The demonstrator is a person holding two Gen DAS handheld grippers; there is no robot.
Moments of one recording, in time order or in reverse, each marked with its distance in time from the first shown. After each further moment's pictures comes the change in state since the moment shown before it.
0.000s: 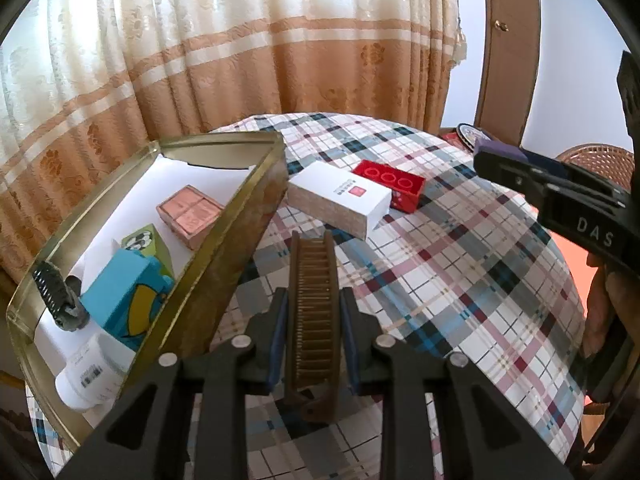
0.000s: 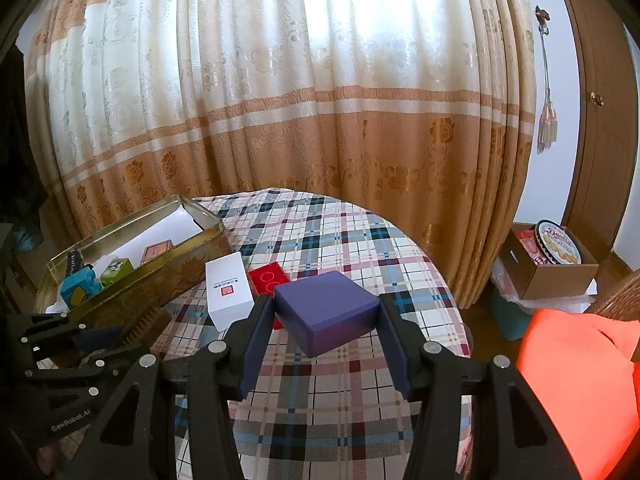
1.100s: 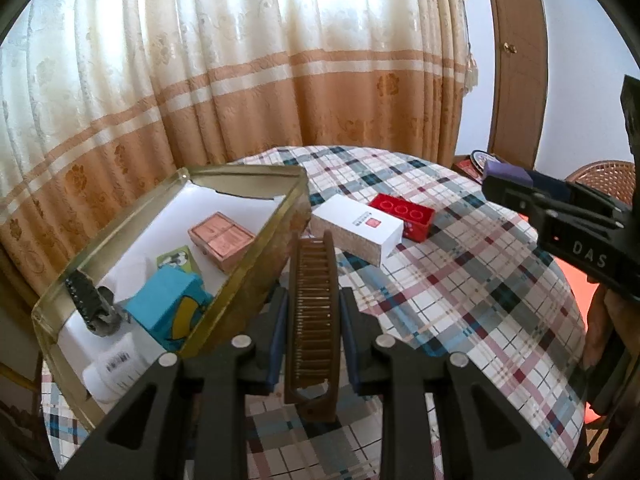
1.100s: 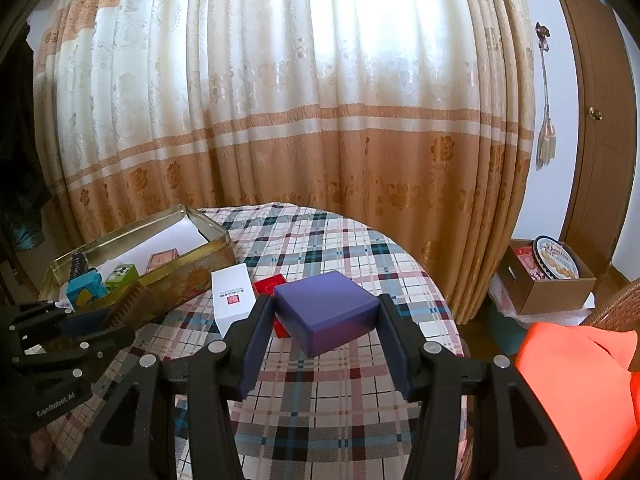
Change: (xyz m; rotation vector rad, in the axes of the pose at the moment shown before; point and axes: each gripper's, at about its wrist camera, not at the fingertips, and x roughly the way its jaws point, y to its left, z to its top) left arm -0.026 0.001 -0.001 -0.010 -0.128 0.070; right arm -0.010 0.003 -0.001 -0.026 -0.069 0.000
